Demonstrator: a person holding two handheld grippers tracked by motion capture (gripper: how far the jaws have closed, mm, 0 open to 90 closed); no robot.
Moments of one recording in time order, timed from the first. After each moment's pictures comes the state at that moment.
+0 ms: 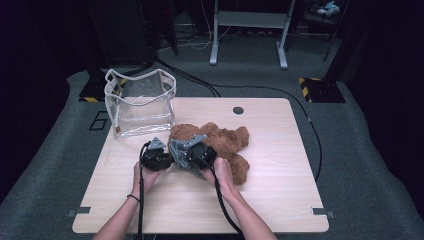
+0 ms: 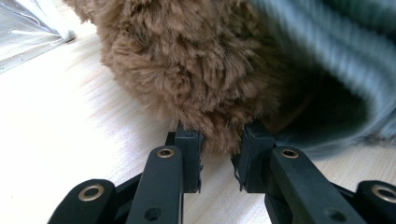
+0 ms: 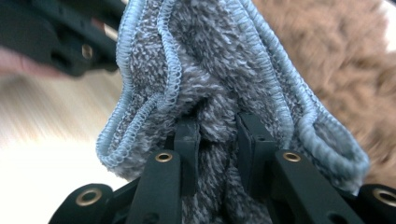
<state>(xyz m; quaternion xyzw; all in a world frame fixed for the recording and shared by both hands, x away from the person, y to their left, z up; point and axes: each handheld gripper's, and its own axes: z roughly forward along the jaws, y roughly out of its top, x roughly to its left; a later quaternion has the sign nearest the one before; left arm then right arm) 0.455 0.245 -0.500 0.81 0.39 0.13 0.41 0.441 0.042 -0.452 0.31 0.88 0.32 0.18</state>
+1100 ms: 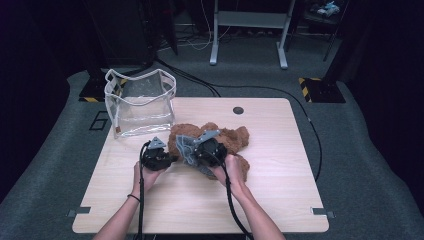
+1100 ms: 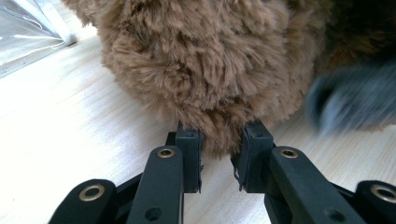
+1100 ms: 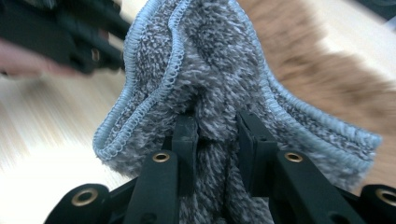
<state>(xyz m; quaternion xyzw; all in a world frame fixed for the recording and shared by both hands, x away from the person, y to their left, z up) 0.456 0.244 -0.498 0.81 0.39 0.14 0.41 0.436 0.015 -0.426 0.31 0.87 0.33 0.17</state>
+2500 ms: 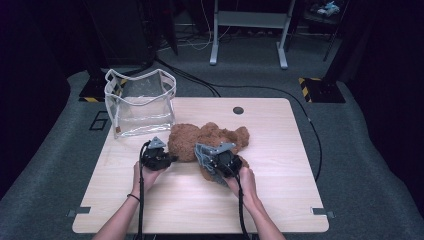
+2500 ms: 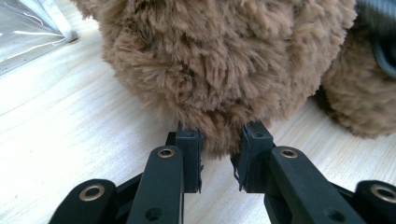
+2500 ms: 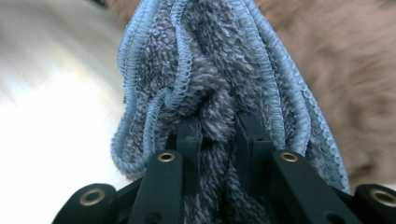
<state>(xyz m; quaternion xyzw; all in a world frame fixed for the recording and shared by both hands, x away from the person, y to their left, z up) 0.456 0.244 -0.499 0.81 0.40 0.13 0.41 0.422 -0.031 -0.464 0.35 0.86 0.31 0.19</state>
